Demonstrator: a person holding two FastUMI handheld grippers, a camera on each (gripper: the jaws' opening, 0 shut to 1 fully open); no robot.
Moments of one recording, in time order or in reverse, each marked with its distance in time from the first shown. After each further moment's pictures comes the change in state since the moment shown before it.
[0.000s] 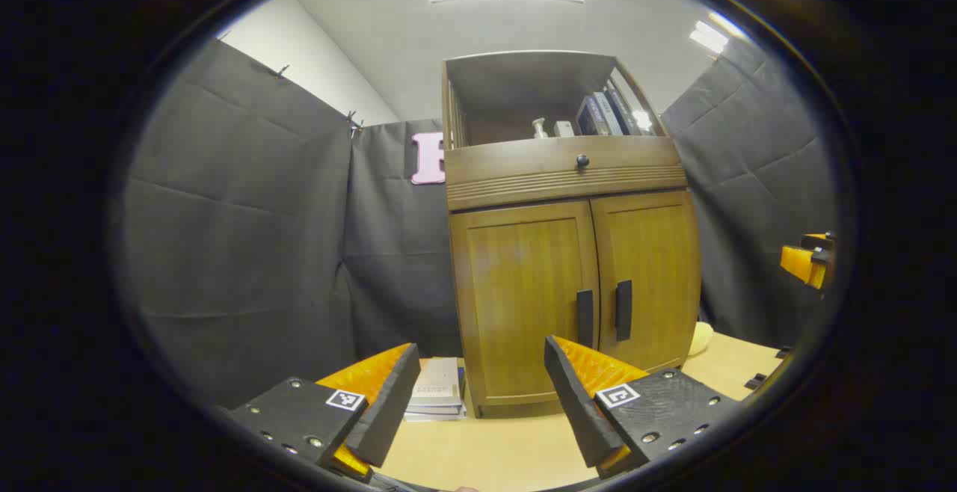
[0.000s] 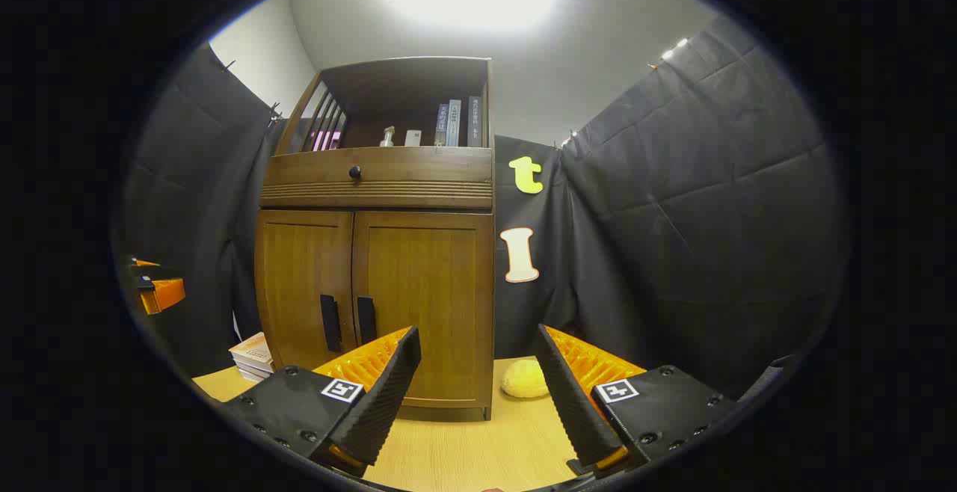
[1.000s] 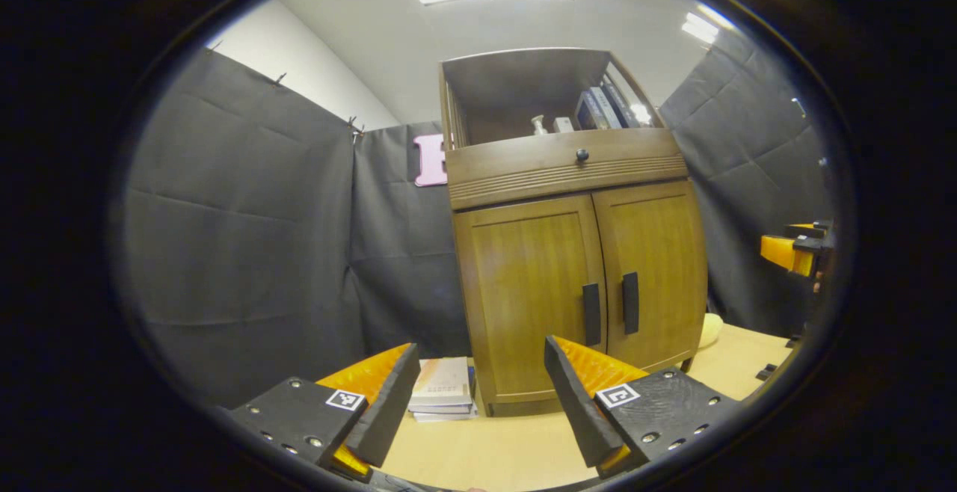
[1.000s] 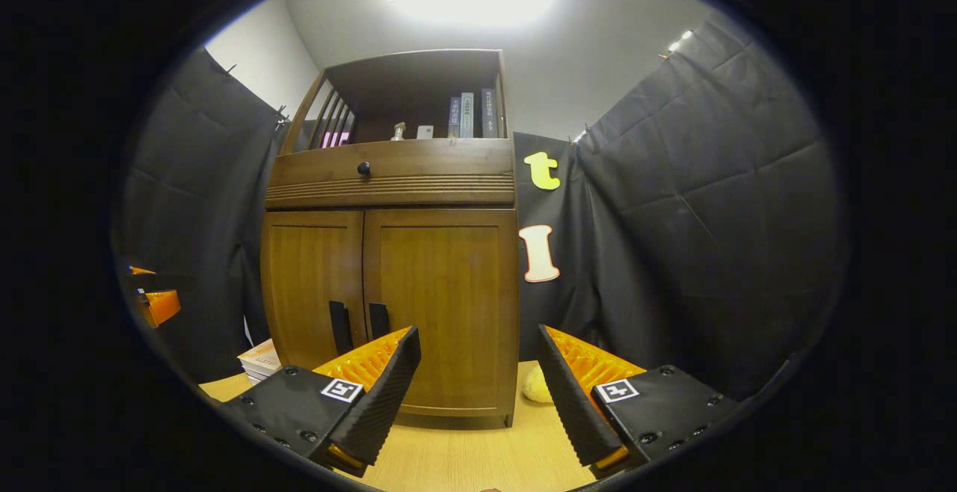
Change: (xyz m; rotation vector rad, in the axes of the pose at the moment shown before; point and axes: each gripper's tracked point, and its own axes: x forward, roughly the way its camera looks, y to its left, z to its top) left arm 0.000 0.002 0.001 0.037 -0.001 0.035; right arm 0.046 0.030 0.000 0.017 -0.006 0.073
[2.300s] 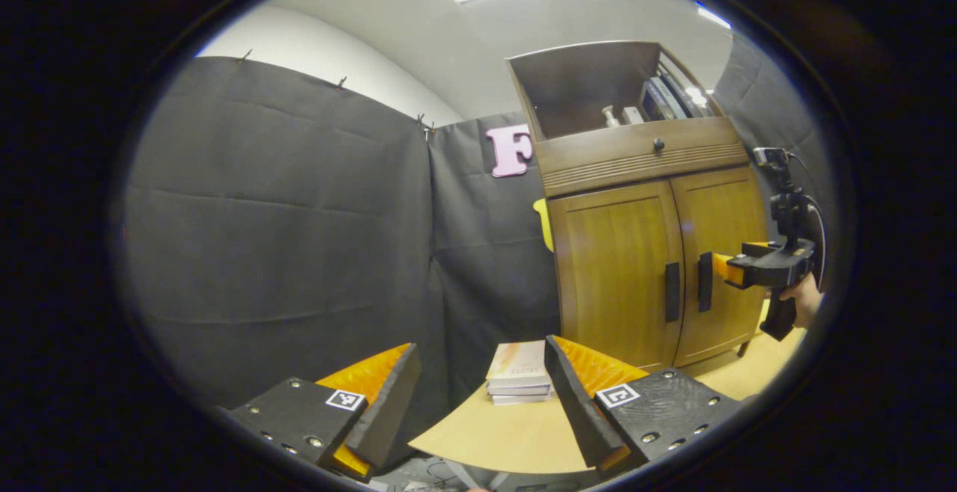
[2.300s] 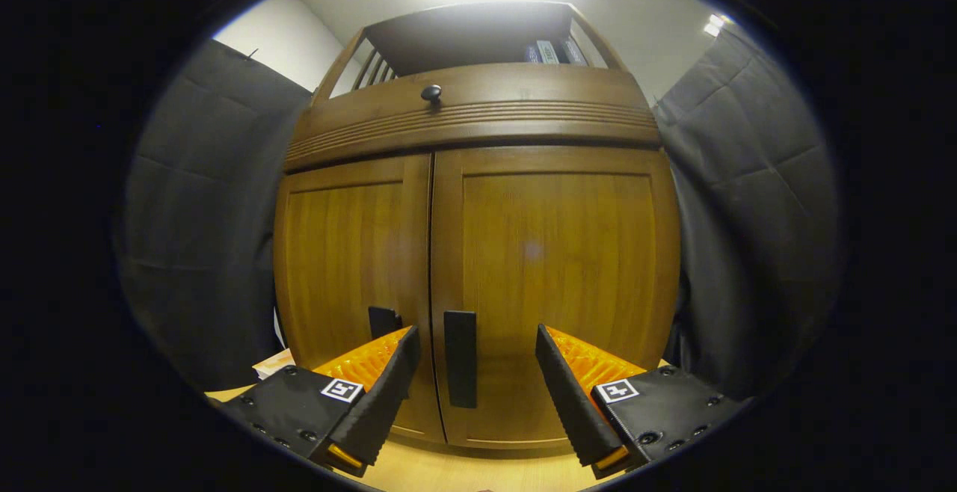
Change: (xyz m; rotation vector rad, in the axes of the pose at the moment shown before) left arm -0.009 0.039 -0.013 0.028 0.050 0.311; right arm 0.164 0.139 -0.062 0.023 0.066 0.198
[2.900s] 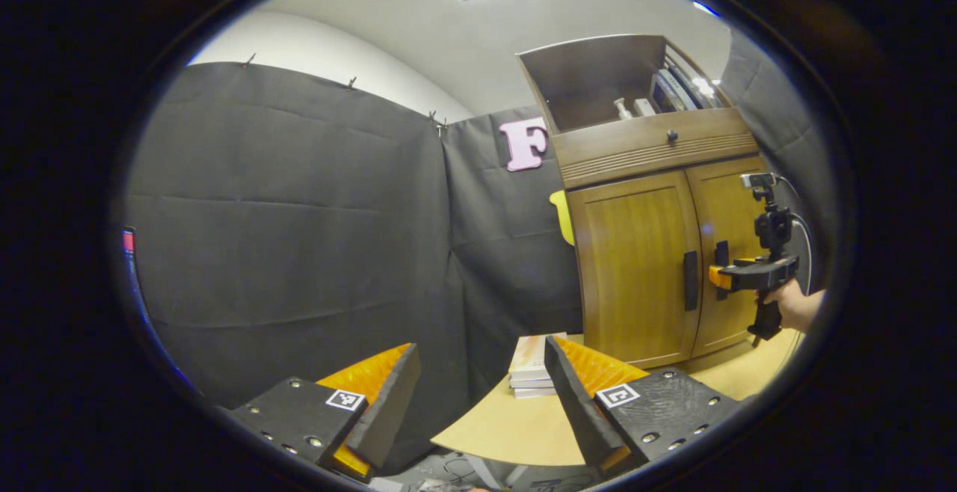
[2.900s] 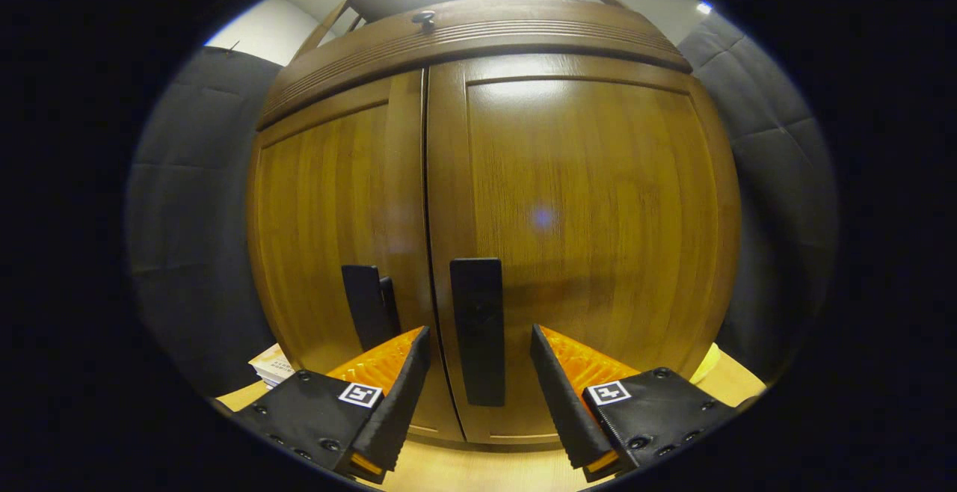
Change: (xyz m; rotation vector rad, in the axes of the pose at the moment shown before) left arm -0.001 0.006 -0.004 0.017 0.024 0.063; right arm 0.057 0.016 -0.059 0.051 0.130 0.012
